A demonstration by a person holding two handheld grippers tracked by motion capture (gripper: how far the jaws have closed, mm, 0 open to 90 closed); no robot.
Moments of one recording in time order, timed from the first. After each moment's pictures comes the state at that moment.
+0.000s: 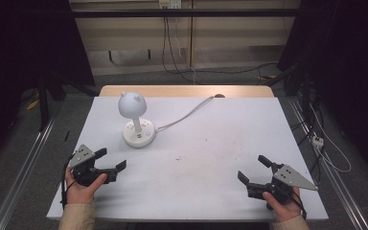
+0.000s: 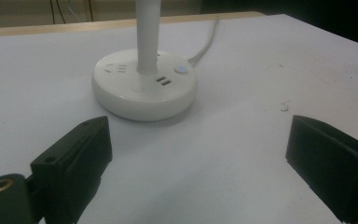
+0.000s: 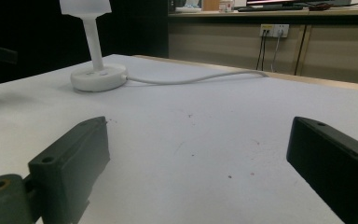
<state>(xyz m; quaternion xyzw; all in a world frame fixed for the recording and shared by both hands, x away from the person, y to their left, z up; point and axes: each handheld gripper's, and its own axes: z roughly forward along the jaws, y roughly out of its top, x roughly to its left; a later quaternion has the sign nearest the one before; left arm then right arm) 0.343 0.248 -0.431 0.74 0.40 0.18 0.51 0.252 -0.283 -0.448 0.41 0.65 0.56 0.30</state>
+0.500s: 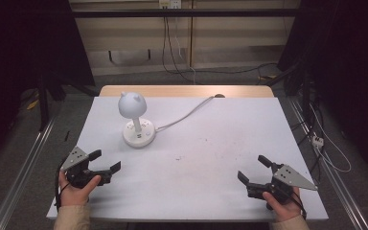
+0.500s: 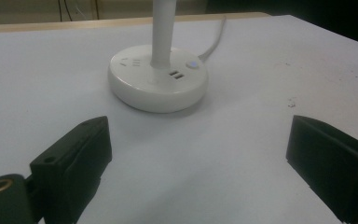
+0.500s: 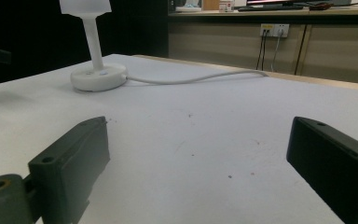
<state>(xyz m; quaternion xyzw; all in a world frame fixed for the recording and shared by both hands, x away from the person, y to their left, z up) 0.339 0.262 -0.433 0.74 0.40 0.18 0.51 0.253 -0.283 -0.448 0.41 0.66 0.56 0.30</state>
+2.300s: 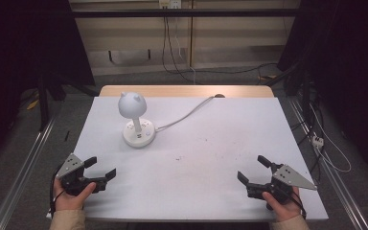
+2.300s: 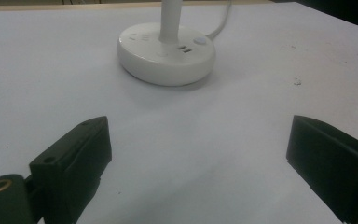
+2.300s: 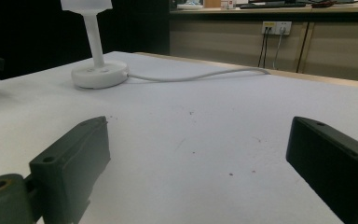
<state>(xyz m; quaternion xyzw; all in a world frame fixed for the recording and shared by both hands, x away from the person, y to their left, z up) 0.327 0.276 -0.446 0.74 0.41 0.18 0.50 0.253 -0.283 -0.449 0.40 0.66 0.56 0.30</state>
